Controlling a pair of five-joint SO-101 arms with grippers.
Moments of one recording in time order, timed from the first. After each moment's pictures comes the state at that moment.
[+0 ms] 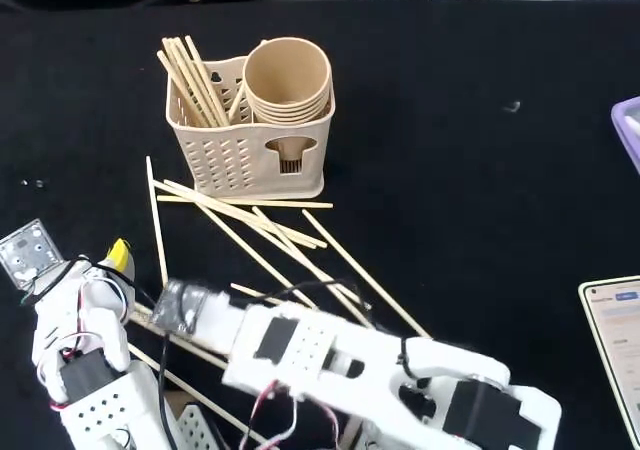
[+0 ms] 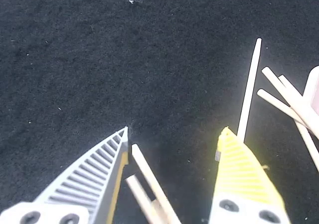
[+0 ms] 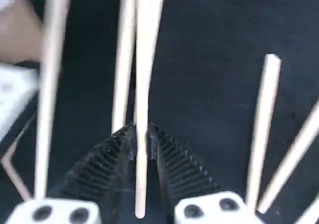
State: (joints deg) left arm -34.7 -104.0 95.1 53.3 3.3; right arm -63.5 -20.3 60.6 44.0 5.3
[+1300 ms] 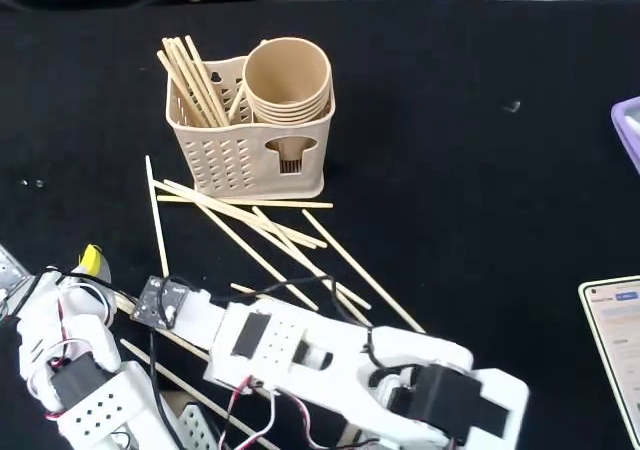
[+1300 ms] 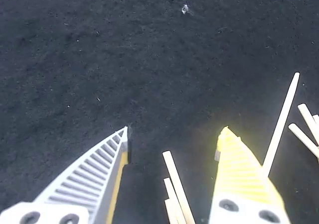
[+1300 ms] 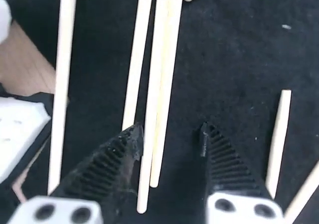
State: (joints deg) left arm -43.1 -104.0 95.1 53.3 8.9; right arm -66.7 -8.4 52.5 41.6 3.8
